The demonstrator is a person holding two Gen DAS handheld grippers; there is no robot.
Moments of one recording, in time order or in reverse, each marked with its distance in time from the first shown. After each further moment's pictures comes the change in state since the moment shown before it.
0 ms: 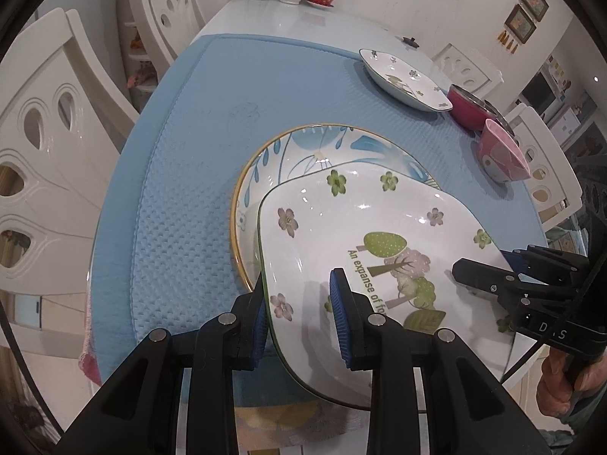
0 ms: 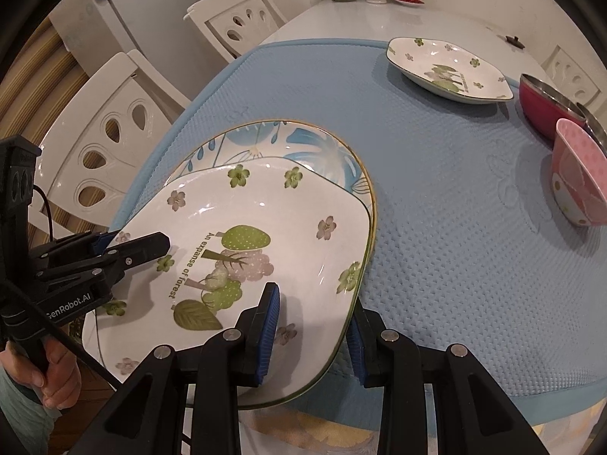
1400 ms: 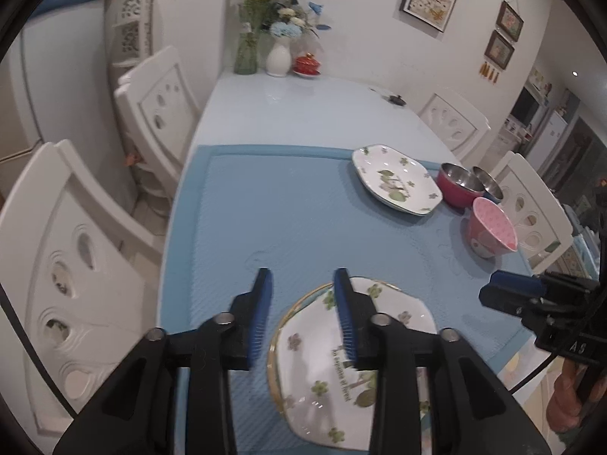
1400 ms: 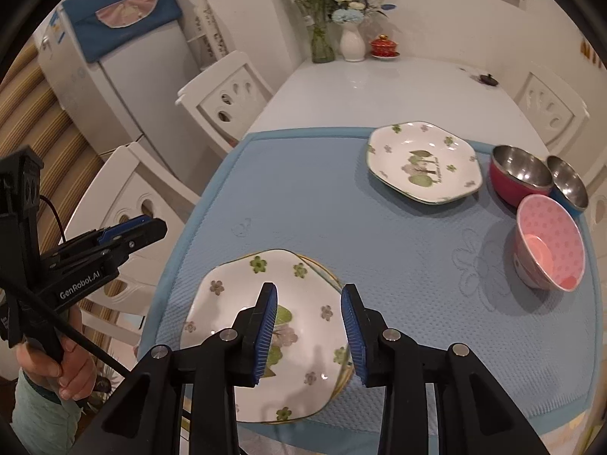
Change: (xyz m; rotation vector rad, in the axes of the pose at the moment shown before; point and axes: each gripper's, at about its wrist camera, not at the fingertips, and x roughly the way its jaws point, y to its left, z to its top) left arm -0.056 -0.003 0.109 0.097 -0.186 -0.004; right arm -0.078 0.002 0.073 0.090 -0.178 -0.025
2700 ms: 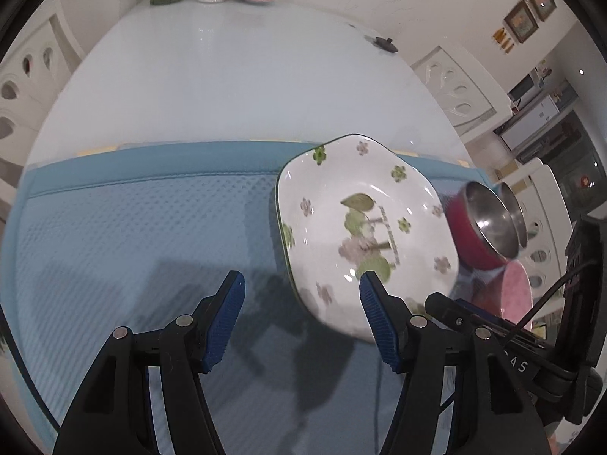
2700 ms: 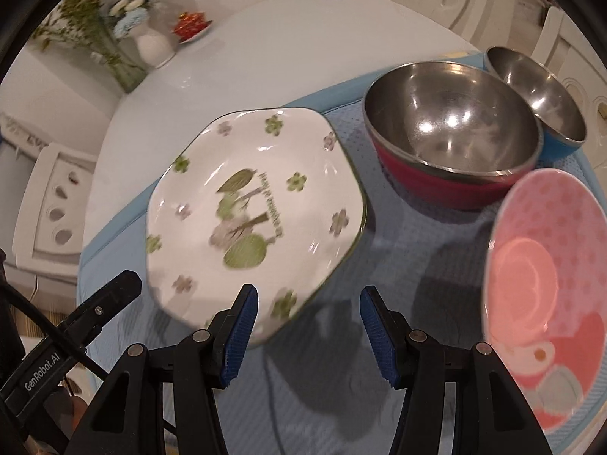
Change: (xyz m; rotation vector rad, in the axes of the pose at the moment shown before) left arm 0.237 -0.073 0.124 -0.047 0.274 -0.144; right arm 0.139 -0.197 0.100 0.545 0.124 -0.189
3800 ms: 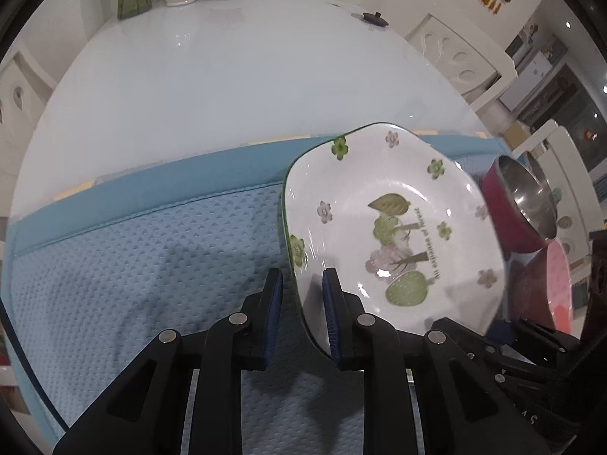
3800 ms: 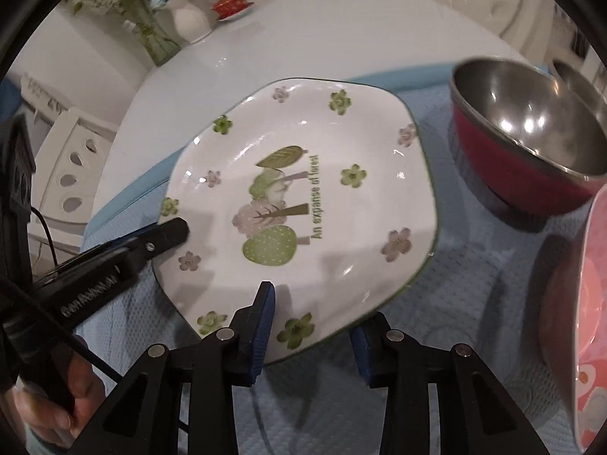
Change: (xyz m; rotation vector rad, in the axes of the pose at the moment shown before) left arm 0.035 0.009 0.021 0.153 0.048 0.045; right arm 0.021 0.020 -0.019 -0.110 0.012 0.056
